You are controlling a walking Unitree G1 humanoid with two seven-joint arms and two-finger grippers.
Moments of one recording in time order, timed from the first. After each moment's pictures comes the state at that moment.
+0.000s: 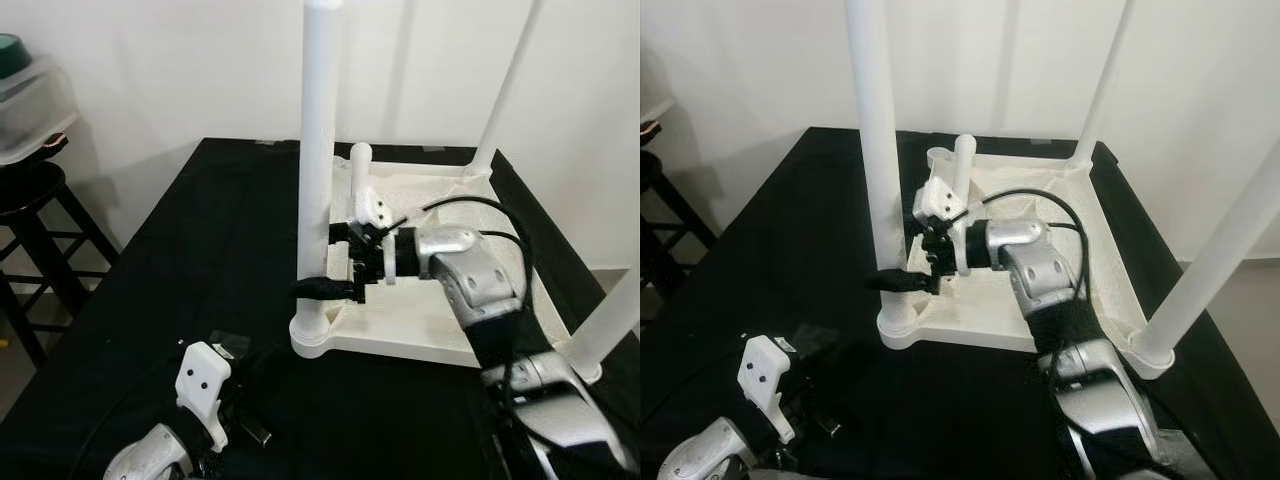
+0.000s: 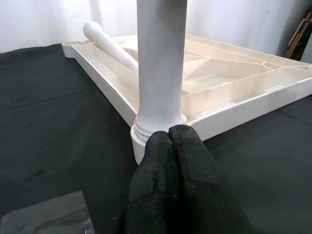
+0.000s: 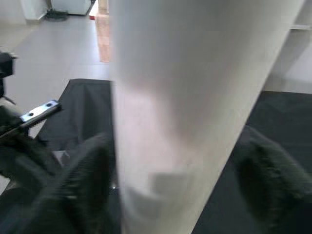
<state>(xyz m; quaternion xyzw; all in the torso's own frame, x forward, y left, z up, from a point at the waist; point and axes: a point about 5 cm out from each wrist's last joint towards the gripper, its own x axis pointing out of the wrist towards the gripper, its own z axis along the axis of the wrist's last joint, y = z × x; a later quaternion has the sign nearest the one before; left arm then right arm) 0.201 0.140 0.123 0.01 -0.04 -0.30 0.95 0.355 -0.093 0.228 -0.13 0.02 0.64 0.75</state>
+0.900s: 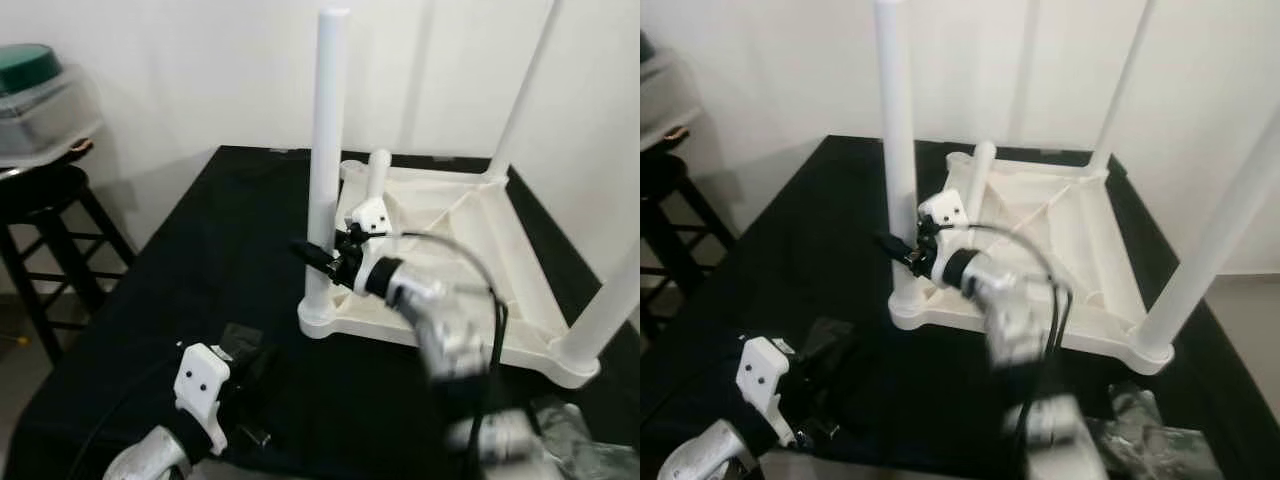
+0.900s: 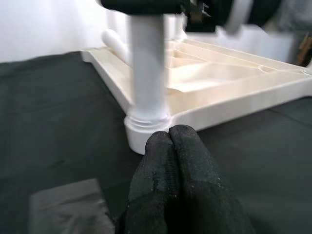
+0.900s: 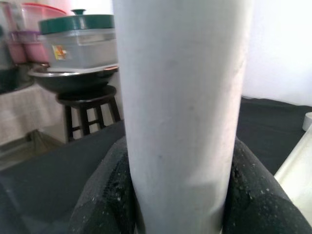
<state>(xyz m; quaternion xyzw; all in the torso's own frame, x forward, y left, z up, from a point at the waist) 0.200 0.144 0.124 0.01 -0.04 -0.30 0.95 0.318 -0.075 0.167 0.01 -0.01 0.27 0.96</state>
